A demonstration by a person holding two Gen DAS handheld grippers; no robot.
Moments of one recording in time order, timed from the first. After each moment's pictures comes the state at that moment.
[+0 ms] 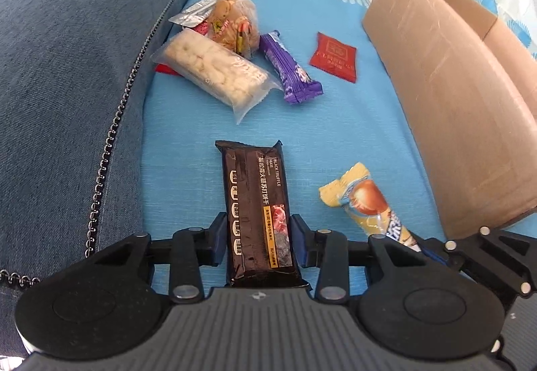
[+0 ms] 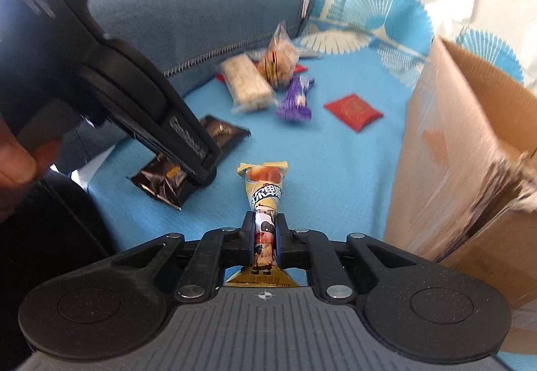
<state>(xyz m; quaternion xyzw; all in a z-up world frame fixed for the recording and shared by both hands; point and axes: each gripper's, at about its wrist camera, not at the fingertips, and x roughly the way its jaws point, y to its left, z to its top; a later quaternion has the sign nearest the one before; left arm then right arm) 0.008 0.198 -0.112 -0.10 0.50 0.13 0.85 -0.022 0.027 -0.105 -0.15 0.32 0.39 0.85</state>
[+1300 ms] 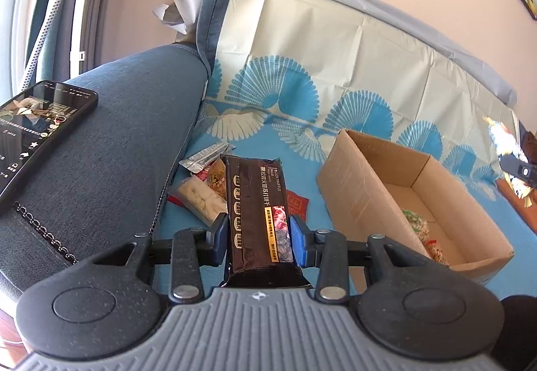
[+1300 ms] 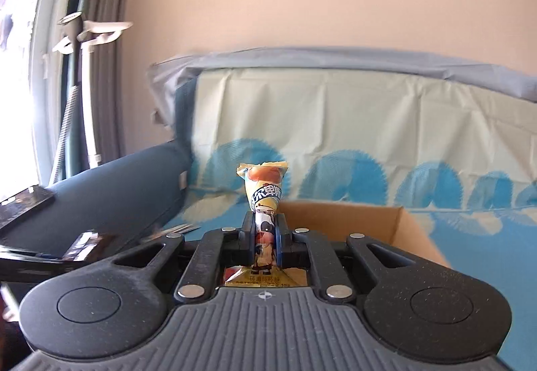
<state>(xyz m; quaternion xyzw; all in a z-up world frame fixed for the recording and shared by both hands) -0.088 0.188 -0.016 -0.14 0.24 0.12 0.95 0.003 -0.122 0.042 -0.01 0.13 0.23 0.96</state>
